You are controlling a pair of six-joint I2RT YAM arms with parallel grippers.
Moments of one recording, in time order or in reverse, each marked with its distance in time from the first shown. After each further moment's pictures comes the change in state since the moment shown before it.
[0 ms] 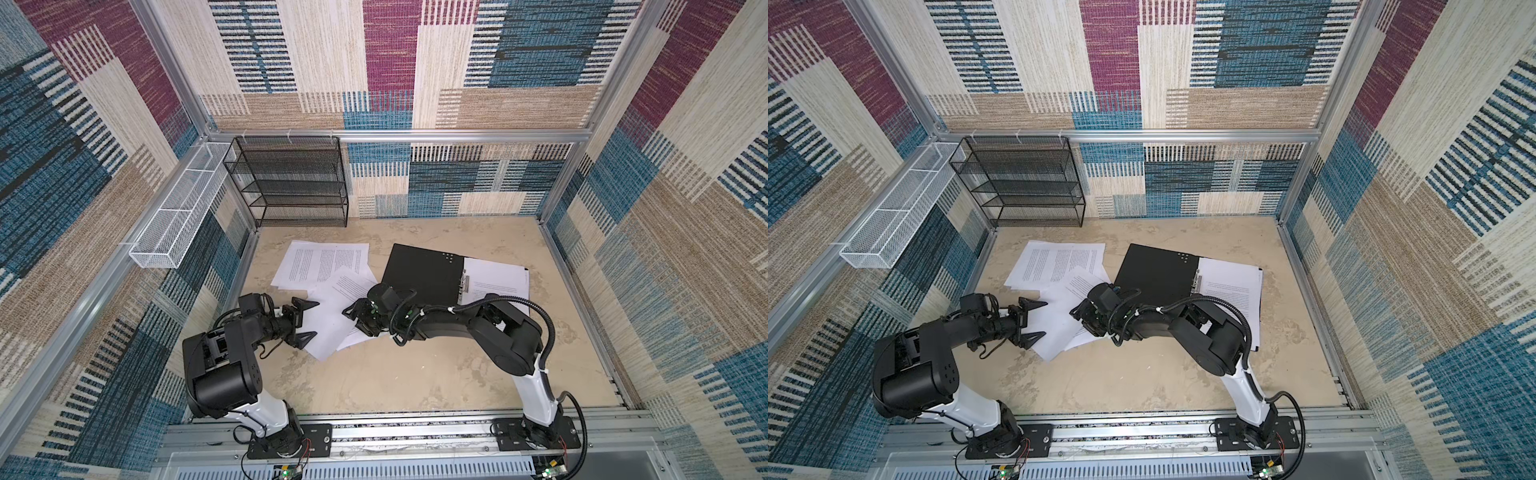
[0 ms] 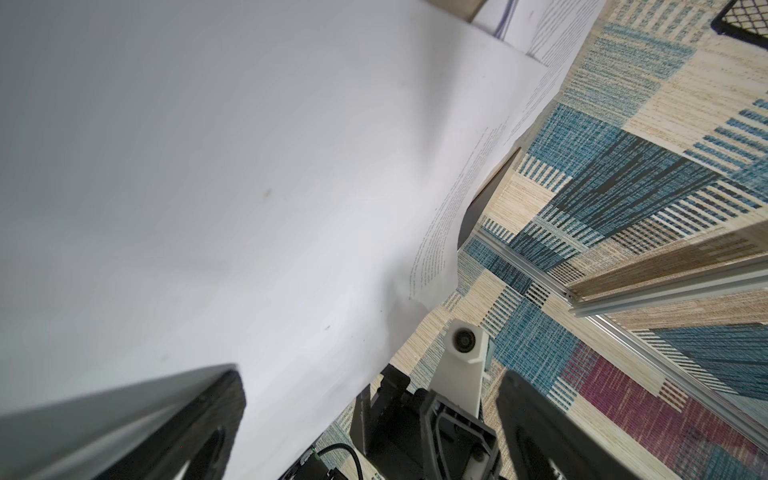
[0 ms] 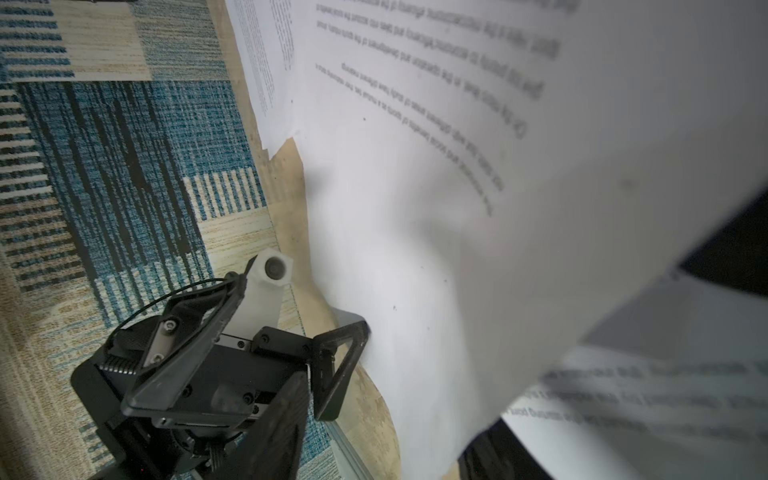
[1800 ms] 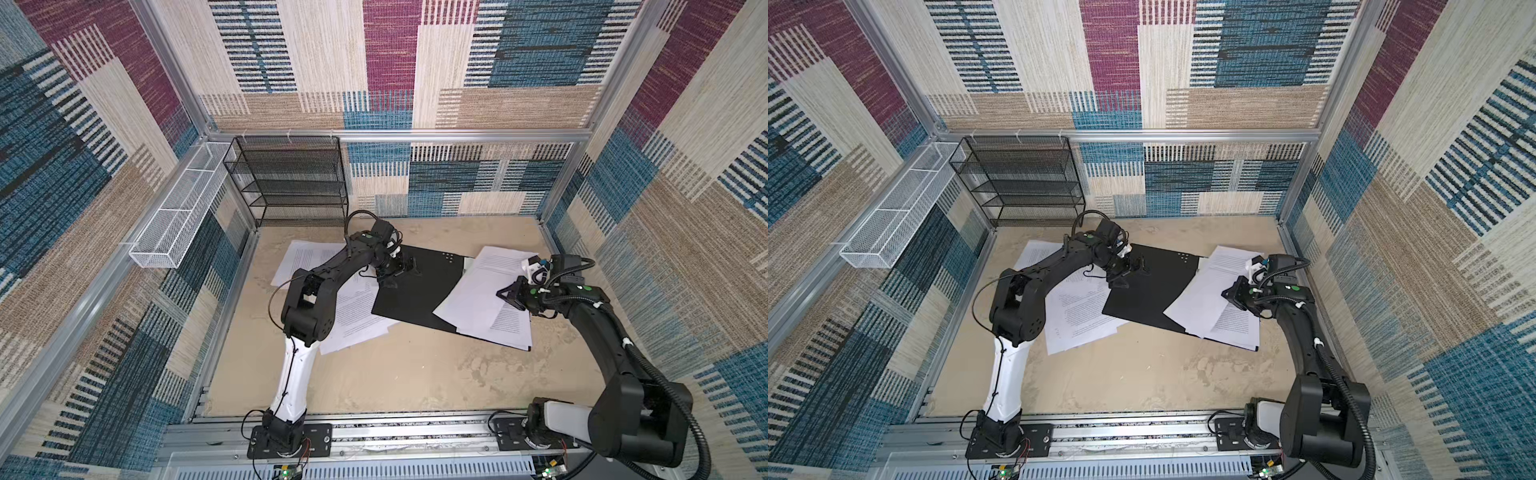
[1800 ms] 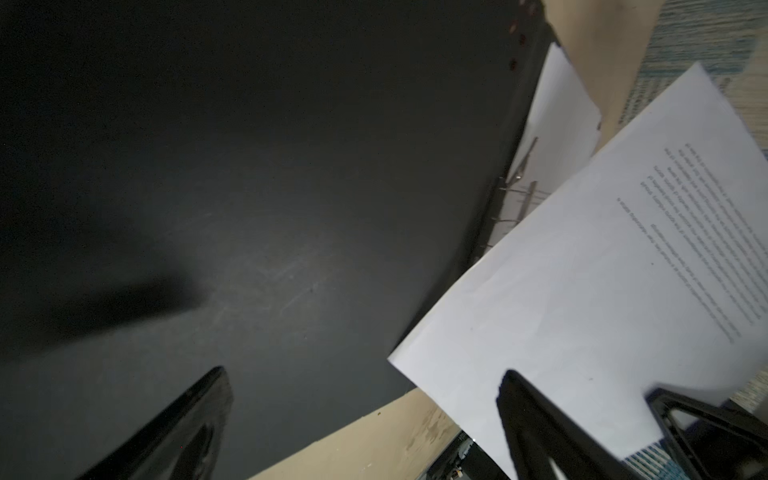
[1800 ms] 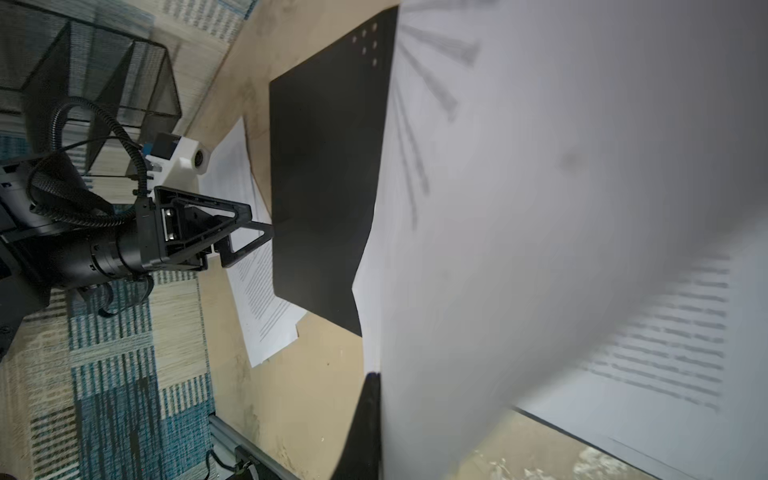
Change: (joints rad) left arm -0.841 0.689 1.297 -0.554 -0.373 0.247; right arm -1.130 -0.857 -0.357 -0.943 -0.422 -1.098
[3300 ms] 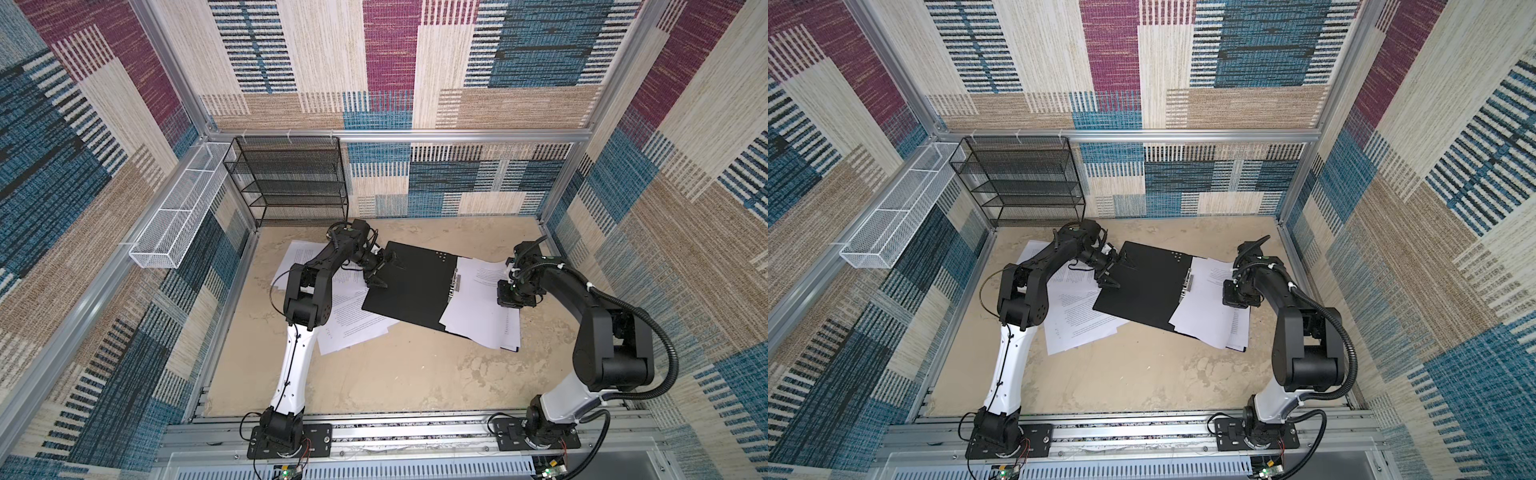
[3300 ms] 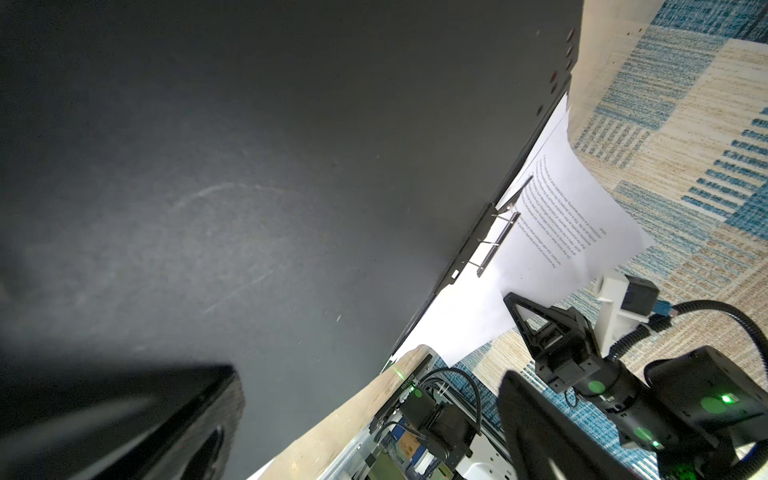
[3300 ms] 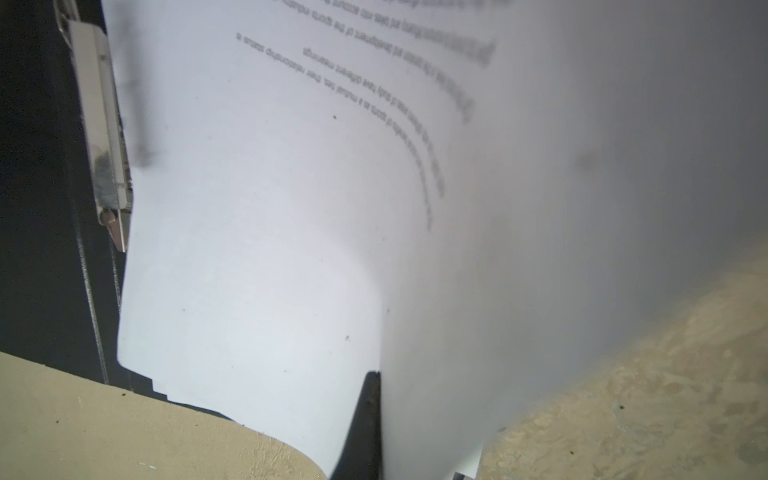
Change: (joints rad) left arm 0.164 0.214 0.195 -0.193 0.261 0.039; right arm 0.164 0.398 0.232 -0.195 0.510 -0.258
